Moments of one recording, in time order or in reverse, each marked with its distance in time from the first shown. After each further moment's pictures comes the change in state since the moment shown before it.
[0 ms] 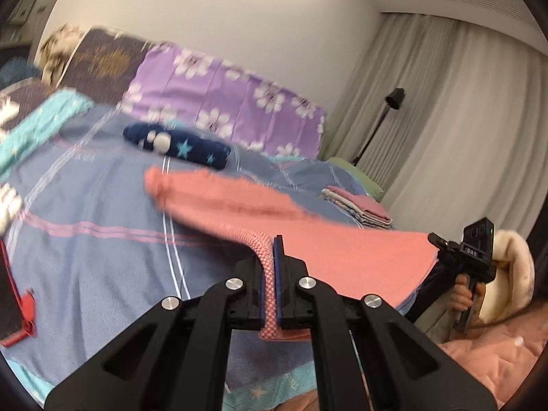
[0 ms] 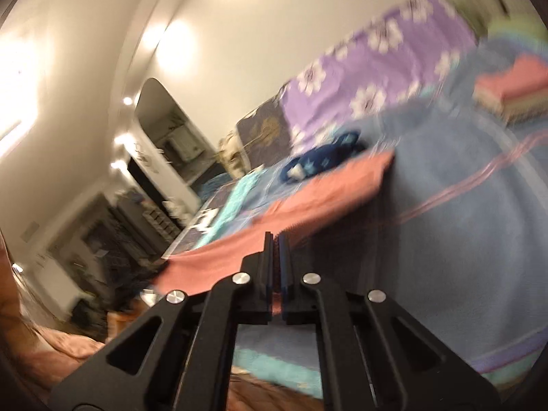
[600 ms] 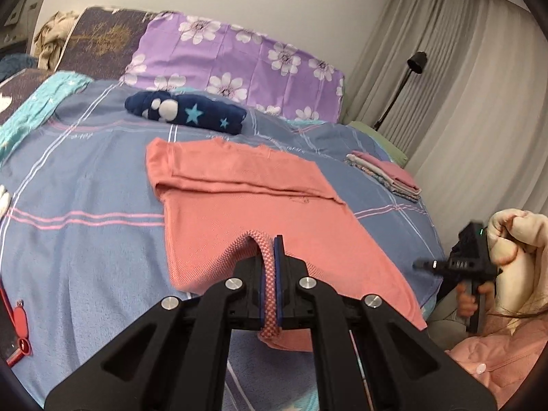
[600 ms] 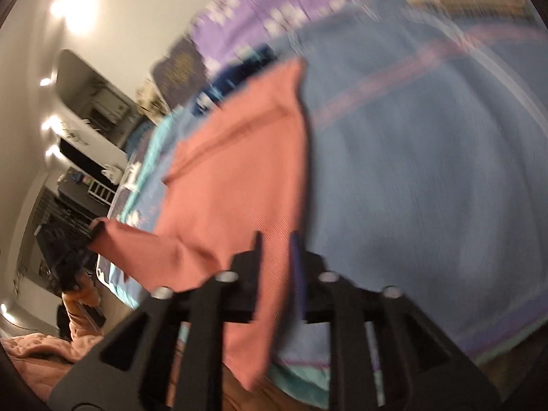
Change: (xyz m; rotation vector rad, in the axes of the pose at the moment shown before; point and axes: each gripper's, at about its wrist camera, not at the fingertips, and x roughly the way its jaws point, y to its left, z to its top) left arm 0.083 0.031 -0.007 -0.018 0.173 0.065; right arm 0.073 -0.094 -0.056 0.242 0.364 -0.234
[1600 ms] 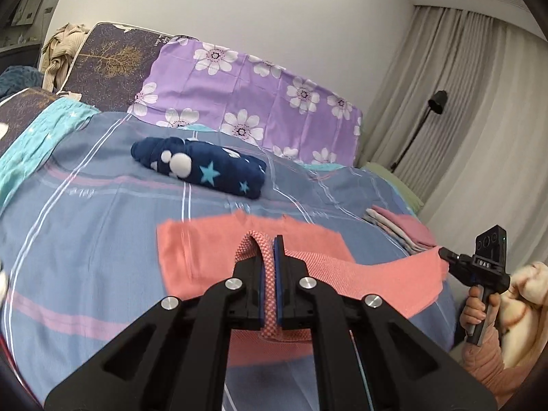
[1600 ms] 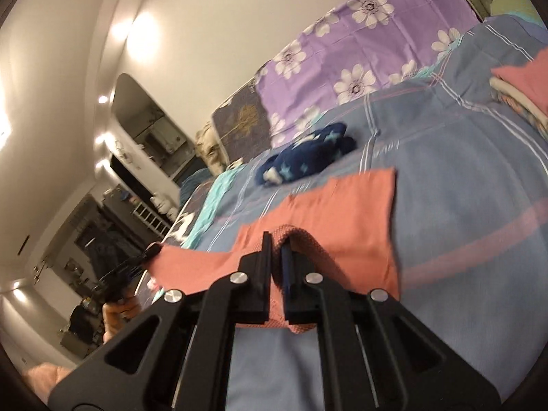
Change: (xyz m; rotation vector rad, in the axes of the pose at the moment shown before) left arm 0.052 0.040 0.131 -0.030 -0.124 0.049; right arm 0.007 0.073 0.143 -0.147 -0.238 0.236
